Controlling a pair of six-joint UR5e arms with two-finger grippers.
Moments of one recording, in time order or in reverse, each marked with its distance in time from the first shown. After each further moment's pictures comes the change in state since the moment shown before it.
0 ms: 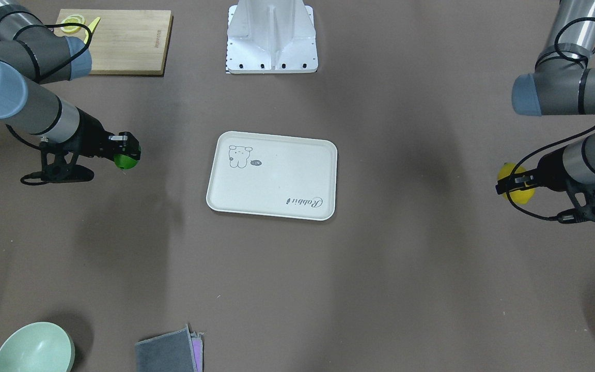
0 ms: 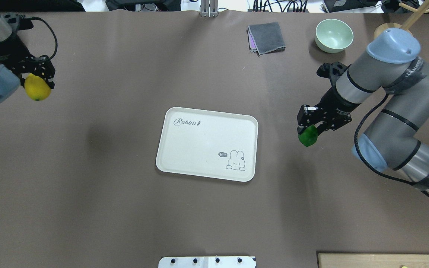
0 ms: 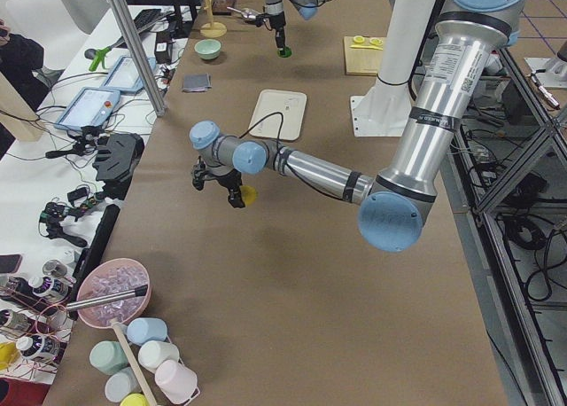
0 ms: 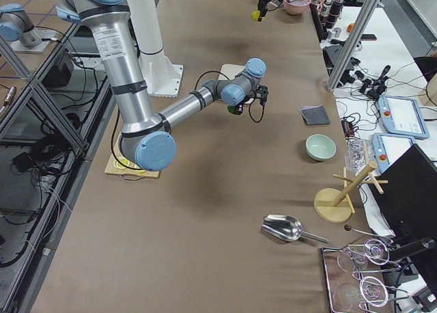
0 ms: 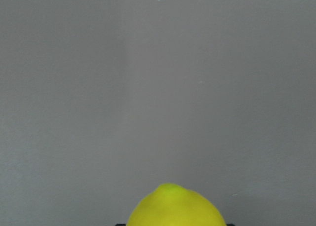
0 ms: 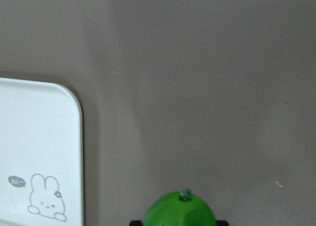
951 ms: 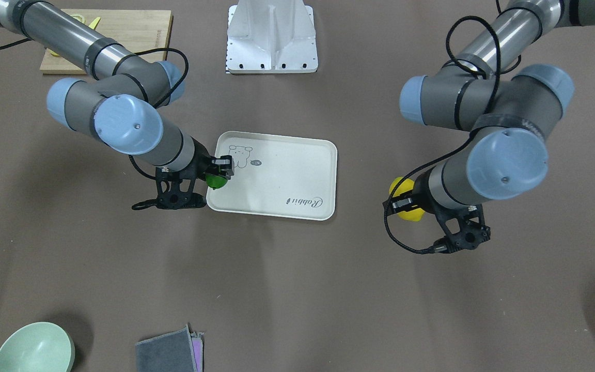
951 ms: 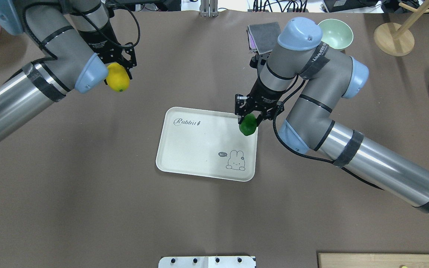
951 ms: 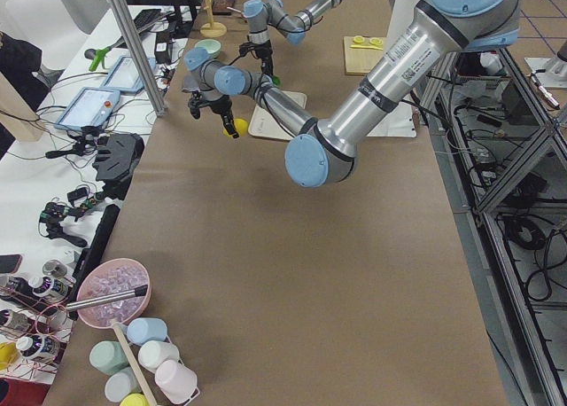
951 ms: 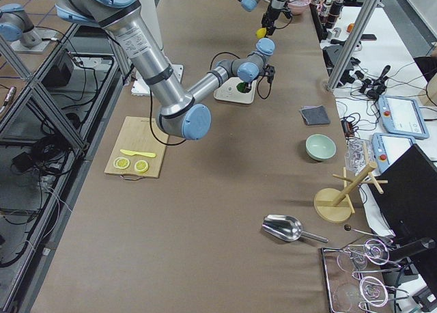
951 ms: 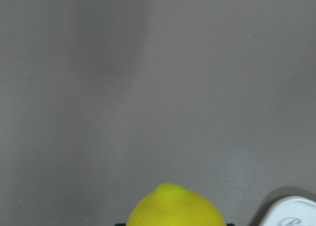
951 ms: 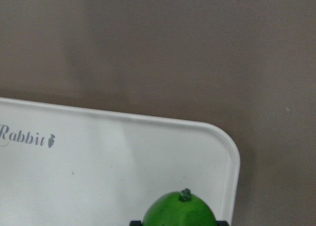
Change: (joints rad) left arm 0.184 -0.310 0.089 0.041 0.041 -0.401; right arm -0.105 0.349 -0.297 0.005 -0.059 0.102
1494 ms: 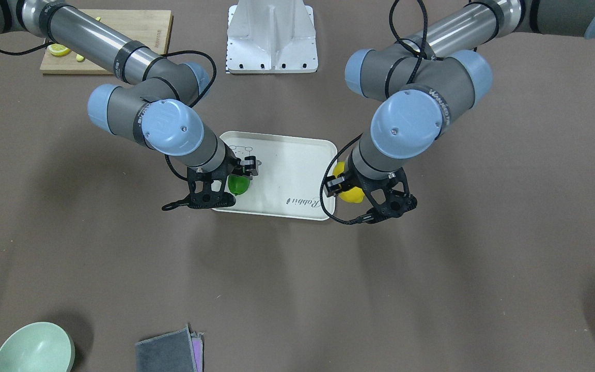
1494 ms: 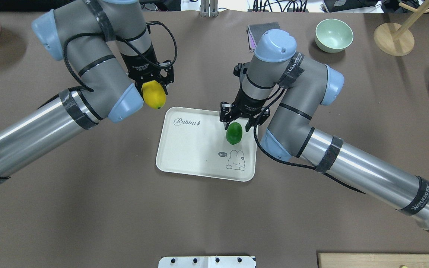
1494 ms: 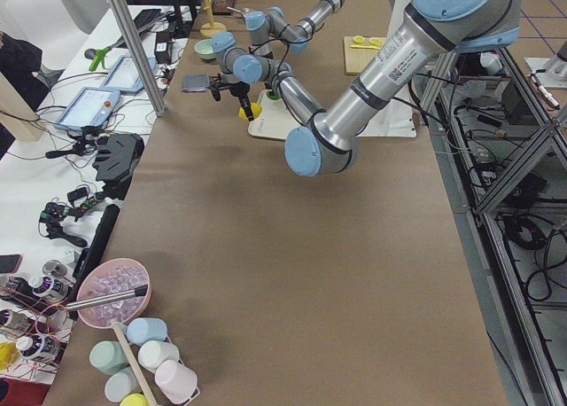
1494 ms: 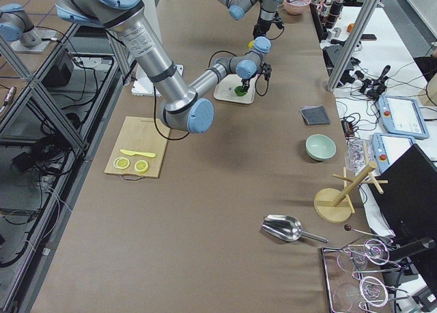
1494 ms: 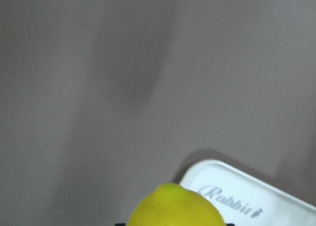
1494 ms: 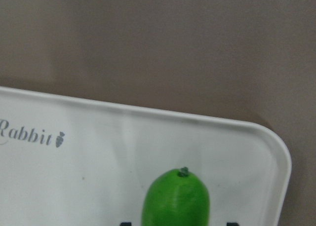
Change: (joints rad) left arm 0.139 -0.040 -0.055 -0.084 0.100 -0.229; right arm -0.042 0.043 -0.050 0.005 -0.051 -0.001
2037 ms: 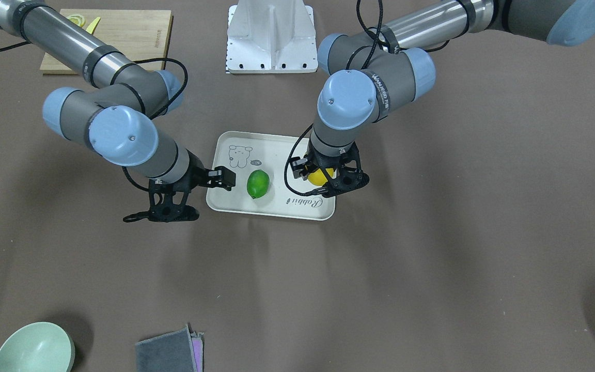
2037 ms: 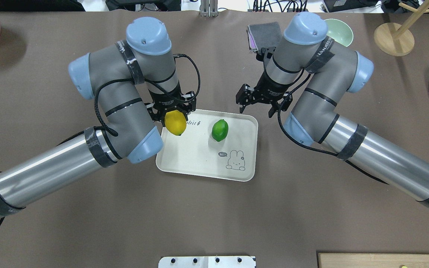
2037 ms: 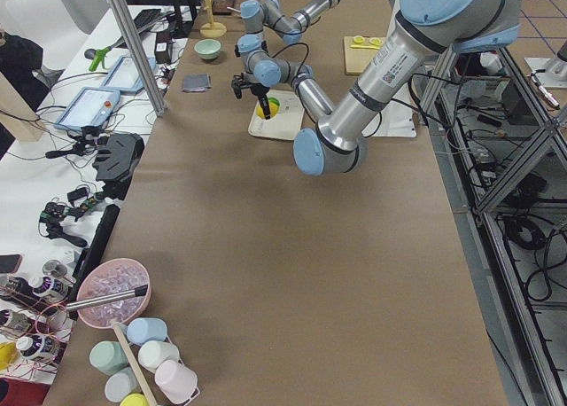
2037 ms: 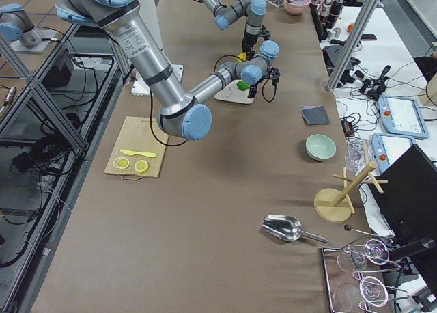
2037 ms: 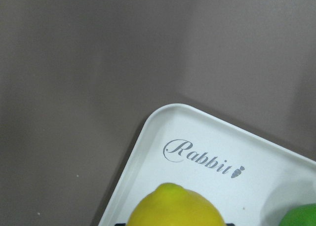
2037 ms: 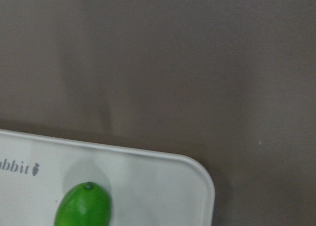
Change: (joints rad) left arm 0.150 0.011 -0.011 -0.096 0.139 -0.125; right arm 0.100 -0.087 0.041 0.034 0.058 -0.023
